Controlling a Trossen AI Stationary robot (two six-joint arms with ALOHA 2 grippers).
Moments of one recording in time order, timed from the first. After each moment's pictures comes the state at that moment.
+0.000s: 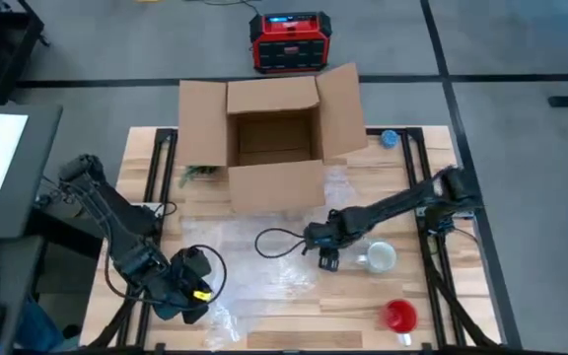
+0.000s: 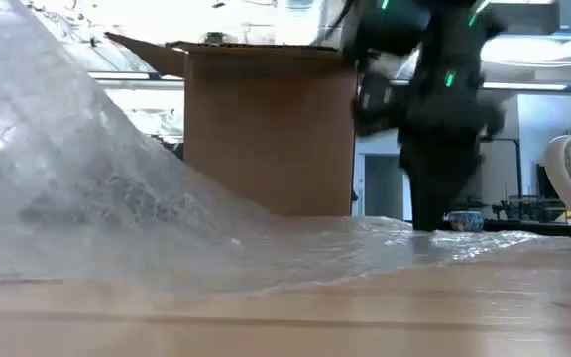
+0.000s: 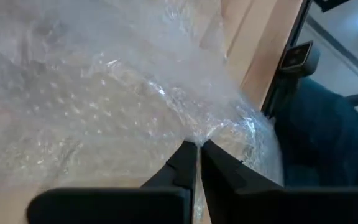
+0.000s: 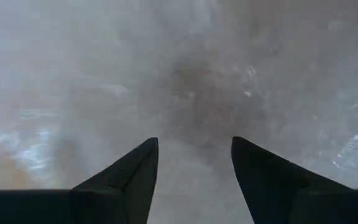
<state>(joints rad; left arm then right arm) -0.88 1.37 1.14 -0.91 -0.35 -1.35 0.18 1.86 1.13 -0.68 0.04 0.44</state>
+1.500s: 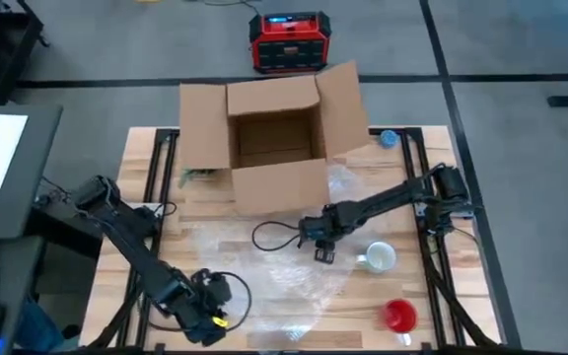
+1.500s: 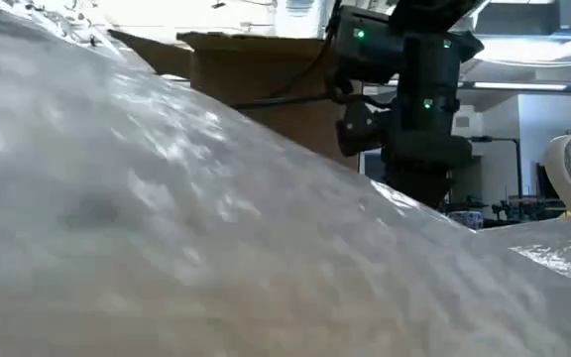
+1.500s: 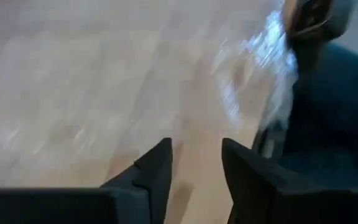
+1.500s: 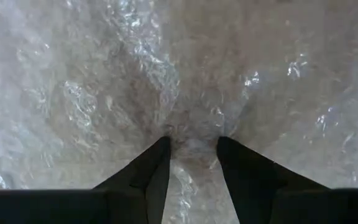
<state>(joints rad) -0.86 1.60 1.21 -0.85 -0.29 -1.28 0.11 1.91 1.13 -0.70 0.13 0.30</state>
